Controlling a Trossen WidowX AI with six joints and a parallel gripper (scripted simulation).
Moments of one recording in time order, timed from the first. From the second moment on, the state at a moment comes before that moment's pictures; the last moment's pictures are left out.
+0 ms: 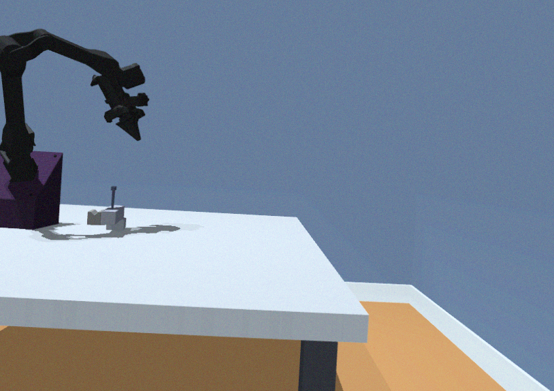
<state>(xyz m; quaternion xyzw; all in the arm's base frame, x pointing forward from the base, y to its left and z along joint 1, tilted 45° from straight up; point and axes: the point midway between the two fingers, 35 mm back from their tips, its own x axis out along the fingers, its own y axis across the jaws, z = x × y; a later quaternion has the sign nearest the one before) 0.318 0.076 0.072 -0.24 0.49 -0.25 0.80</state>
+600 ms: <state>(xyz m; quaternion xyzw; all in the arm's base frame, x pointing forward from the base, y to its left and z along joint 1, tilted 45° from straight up) 0.277 -0.083 0.065 -0.26 0.70 -0.27 0.60</state>
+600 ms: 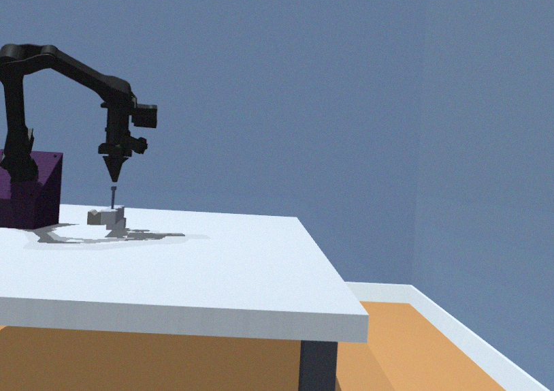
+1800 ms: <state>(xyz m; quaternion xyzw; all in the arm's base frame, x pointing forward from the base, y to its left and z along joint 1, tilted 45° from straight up) 0.279 -0.092 0.054 -0.27 0.70 -0.26 0.61</state>
